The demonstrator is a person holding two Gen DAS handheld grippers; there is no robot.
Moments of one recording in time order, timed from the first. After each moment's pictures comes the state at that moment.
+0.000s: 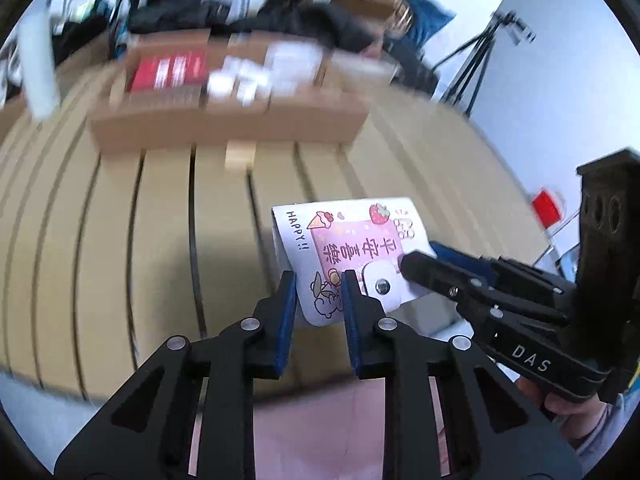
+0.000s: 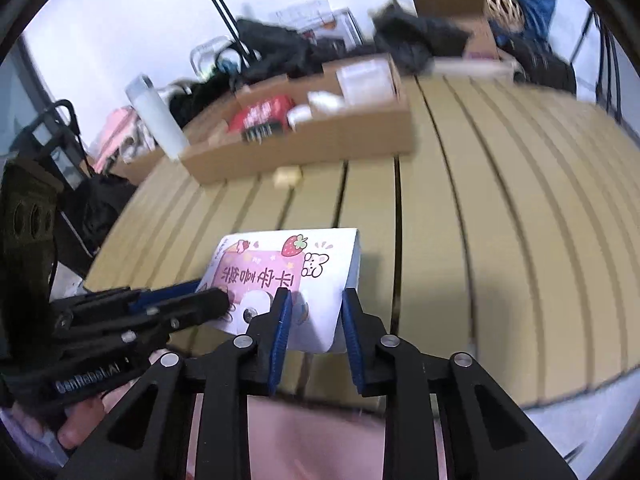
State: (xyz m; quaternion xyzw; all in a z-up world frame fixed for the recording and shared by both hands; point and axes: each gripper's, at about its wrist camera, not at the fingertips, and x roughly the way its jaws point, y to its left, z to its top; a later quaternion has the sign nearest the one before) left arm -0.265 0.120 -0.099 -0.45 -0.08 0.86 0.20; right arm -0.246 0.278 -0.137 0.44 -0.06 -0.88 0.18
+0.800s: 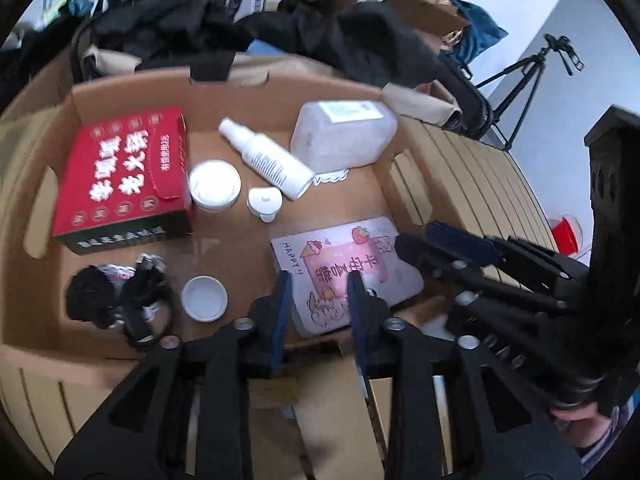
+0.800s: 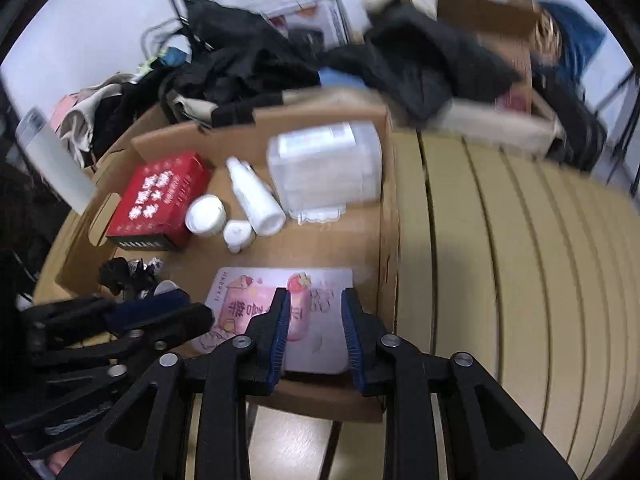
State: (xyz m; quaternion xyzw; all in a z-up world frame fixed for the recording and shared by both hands) left arm -0.474 0.126 -0.134 -0.49 -0.09 0.85 0.17; right arm -0.482 0.252 -0.151 0.46 0.03 -0.87 0.14
